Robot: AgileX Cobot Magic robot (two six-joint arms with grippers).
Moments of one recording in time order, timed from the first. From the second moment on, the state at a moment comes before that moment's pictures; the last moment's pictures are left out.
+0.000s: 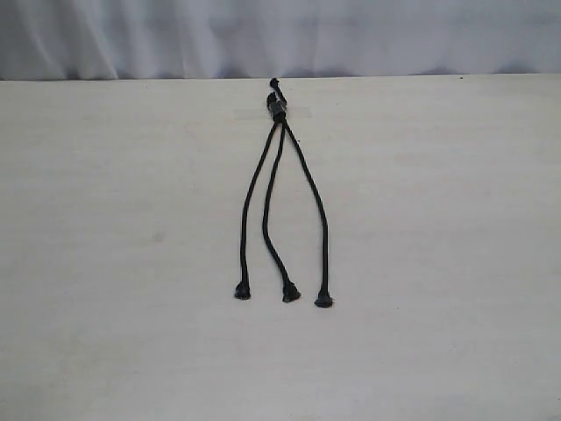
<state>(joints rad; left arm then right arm) 0.15 0.00 -0.01 0.20 0.21 -0.21 0.13 0.00 0.00 -0.04 0.25 0.10</state>
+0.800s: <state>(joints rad) 0.15 0.71 -0.46 -0.04 0.21 -0.23 0.13 0.80 -0.56 0.09 0.44 0.05</state>
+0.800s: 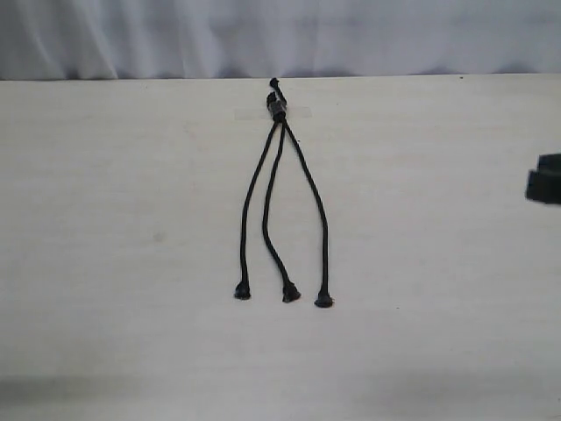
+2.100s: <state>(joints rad) -0.16 1.38 -0.90 0.05 0.85 -0.18 0.66 2.17 -1.51 -0.02 0.89 0.17</state>
